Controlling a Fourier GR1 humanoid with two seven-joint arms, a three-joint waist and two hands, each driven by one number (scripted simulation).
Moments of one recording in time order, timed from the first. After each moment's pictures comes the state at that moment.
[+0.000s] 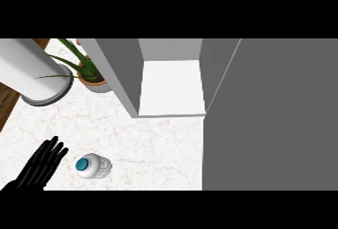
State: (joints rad) left arm 0.44 0.27 0.01 -1.95 0.28 -0.31 -0.08; right arm 0.59 -0.20 -0.20 -2.38 -0.45 0.41 0.06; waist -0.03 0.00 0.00
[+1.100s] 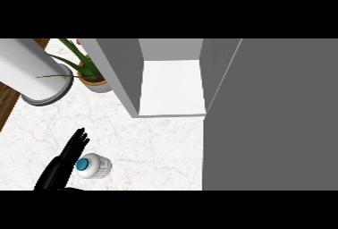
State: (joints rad) left arm 0.15 0.21 0.04 -1.28 0.07 -0.28 -0.34; right arm 0.68 -0.22 -0.25 -2.37 -0.54 0.48 -0.01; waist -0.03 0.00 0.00
